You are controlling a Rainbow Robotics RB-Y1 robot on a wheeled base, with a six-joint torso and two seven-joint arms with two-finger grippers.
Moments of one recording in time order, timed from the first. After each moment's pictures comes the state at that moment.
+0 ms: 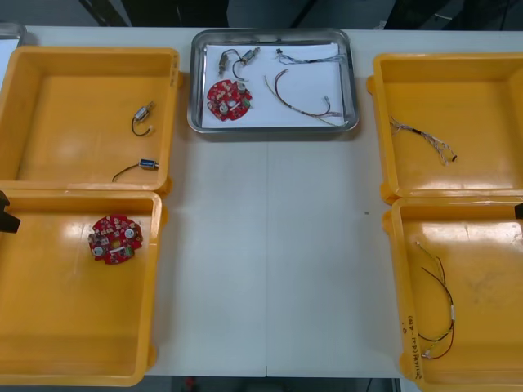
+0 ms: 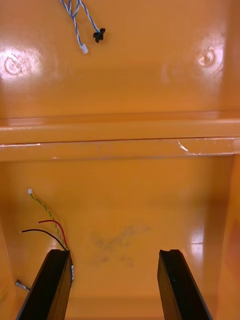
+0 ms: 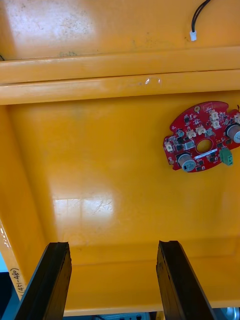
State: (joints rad) right arm -0.18 -0.67 -0.45 -2.13 -0.77 1.92 1.46; left arm -0.14 0.90 0.33 -2.14 0.97 1.91 -1.30
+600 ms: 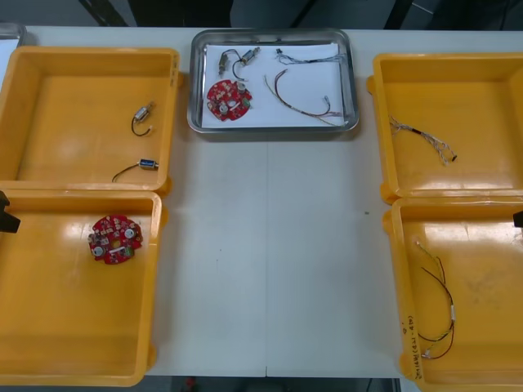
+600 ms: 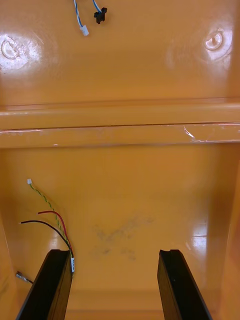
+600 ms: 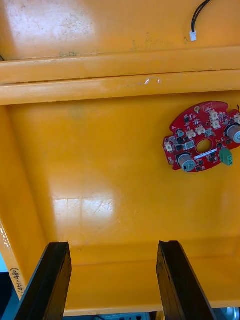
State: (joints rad) right arm -0.16 -0.67 -0.45 -2.13 -0.79 1.92 1.46; left arm -0.14 0.90 0.33 -2.14 0.97 1.91 -1.30
